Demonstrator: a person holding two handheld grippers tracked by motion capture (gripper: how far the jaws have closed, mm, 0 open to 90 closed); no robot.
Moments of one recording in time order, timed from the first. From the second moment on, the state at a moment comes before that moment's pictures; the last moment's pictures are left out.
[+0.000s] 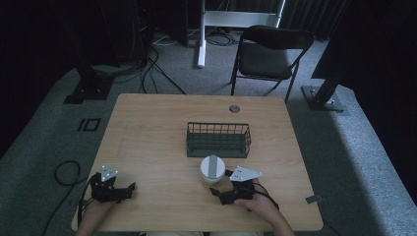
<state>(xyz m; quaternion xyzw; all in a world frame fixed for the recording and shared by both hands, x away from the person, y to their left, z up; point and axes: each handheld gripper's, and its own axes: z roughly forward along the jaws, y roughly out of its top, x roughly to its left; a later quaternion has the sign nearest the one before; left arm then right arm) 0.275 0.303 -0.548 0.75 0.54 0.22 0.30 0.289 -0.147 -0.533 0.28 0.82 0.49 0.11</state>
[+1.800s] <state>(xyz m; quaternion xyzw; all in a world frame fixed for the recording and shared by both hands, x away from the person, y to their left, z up) 0.275 0.303 -0.548 0.75 0.54 0.22 0.30 0.298 -0.119 -0.533 0.34 0.78 0.50 0.15</state>
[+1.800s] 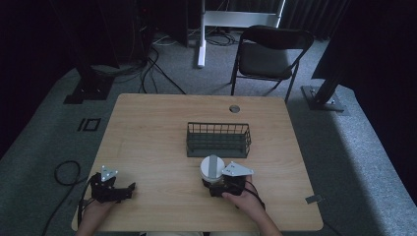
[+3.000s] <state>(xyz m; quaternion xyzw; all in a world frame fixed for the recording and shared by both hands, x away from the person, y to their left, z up) 0.275 0.303 -0.548 0.75 0.54 0.22 0.30 0.301 -0.114 -0.498 0.32 0.79 0.50 0.17</state>
